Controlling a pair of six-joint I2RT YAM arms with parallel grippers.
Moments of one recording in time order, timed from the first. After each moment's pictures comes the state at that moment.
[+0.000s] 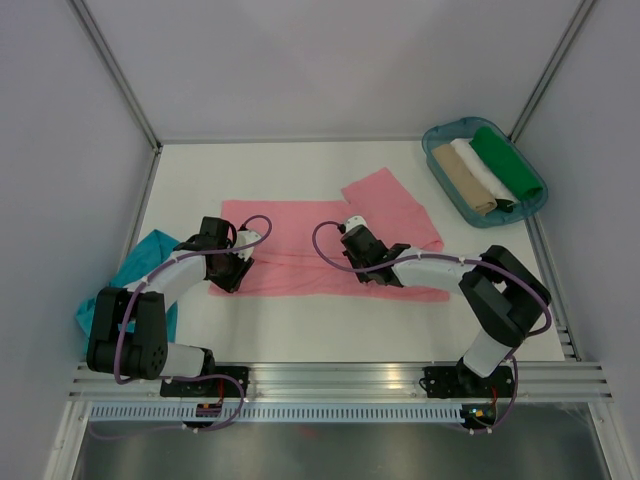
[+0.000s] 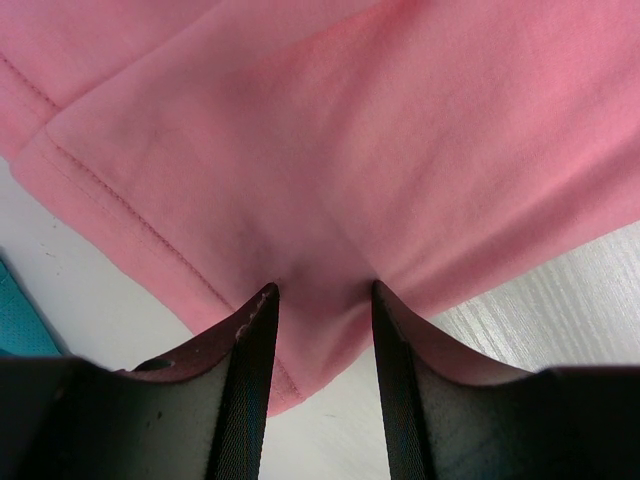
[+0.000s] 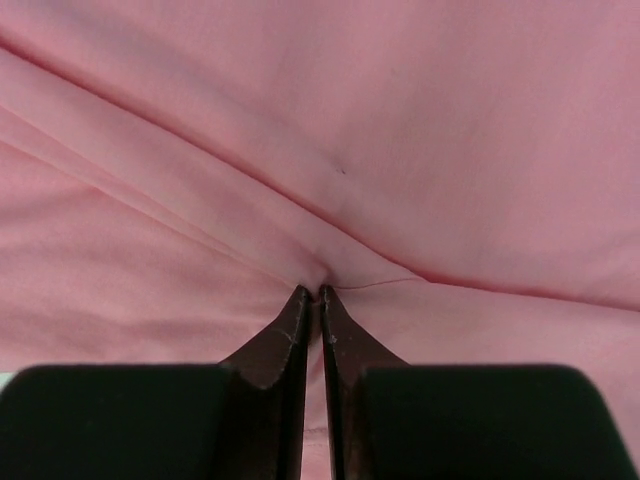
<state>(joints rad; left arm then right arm) -0.14 1.39 0.68 -0.49 0.10 0.49 0.78 1.68 0.89 -0.19 0.31 0.20</state>
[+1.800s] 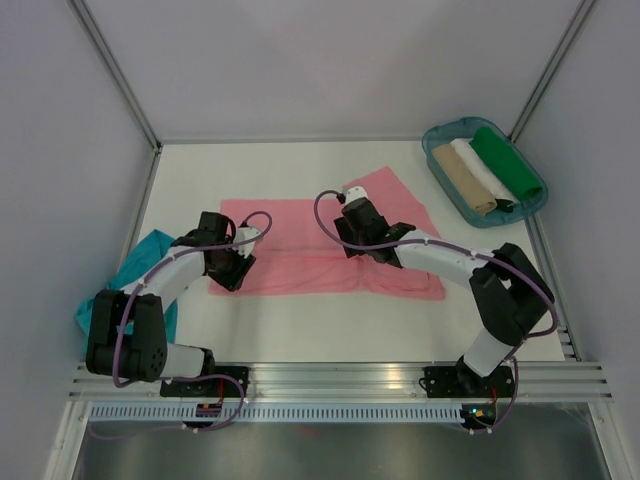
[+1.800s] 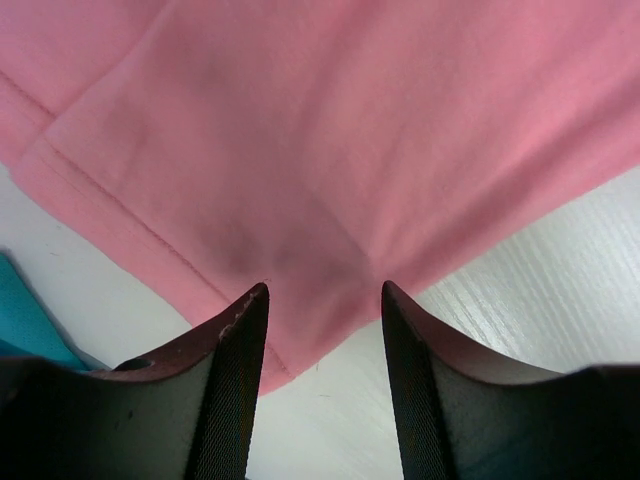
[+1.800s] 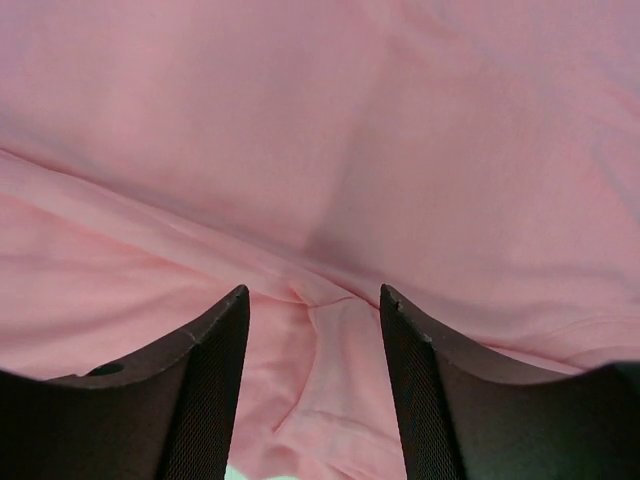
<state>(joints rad) -0.14 1.37 0.72 -0.57 0.13 0.51 0.72 1.71 1.06 -0.20 0.31 0.19</state>
